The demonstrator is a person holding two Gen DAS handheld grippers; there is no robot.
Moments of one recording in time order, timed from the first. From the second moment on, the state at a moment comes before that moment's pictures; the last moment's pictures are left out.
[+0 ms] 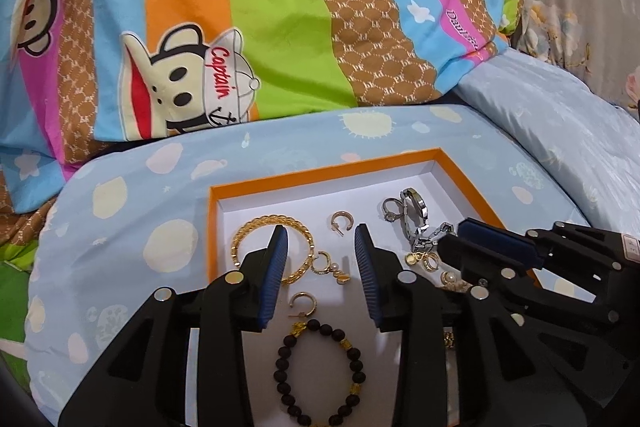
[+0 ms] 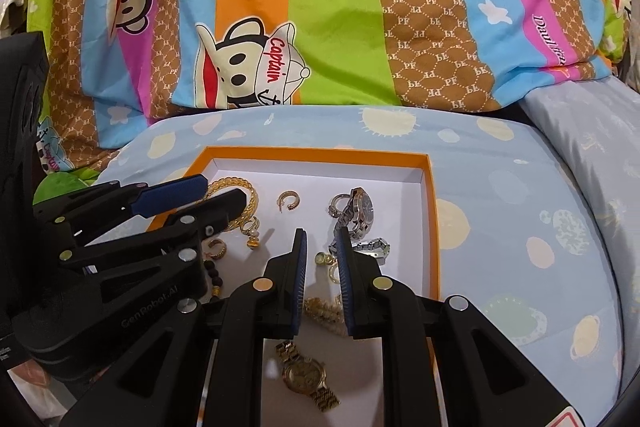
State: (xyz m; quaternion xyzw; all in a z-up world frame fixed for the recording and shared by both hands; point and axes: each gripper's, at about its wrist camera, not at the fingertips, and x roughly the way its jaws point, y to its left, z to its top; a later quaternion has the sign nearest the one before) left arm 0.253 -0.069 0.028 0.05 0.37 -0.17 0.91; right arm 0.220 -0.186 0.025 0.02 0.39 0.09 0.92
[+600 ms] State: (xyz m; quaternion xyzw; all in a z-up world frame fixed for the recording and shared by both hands) left arm 0.134 -0.036 0.032 0.06 0.33 -0.12 0.94; right arm 0.098 -0.184 0.031 0.03 0.34 0.03 0.94
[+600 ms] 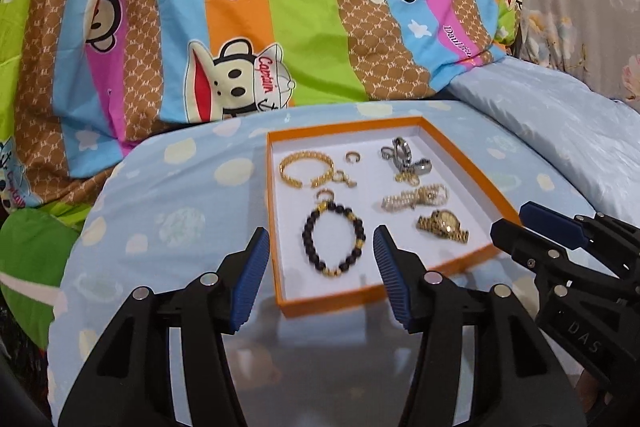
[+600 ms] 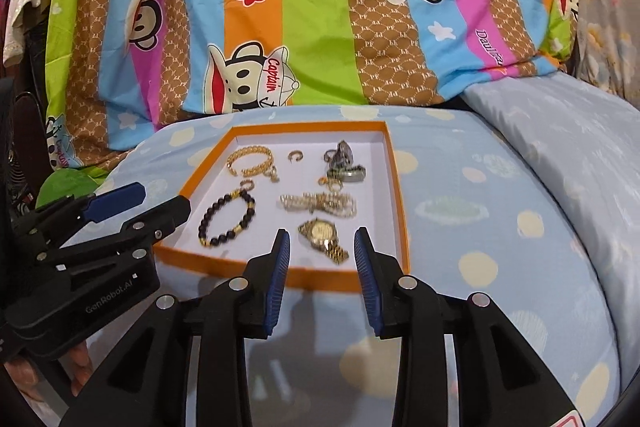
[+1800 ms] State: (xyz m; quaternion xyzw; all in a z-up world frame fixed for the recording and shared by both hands) left arm 0.106 -0.037 0.009 0.06 0.35 -0.03 0.93; right arm 0.071 -0.172 0.016 0.00 0.35 -0.03 0.93
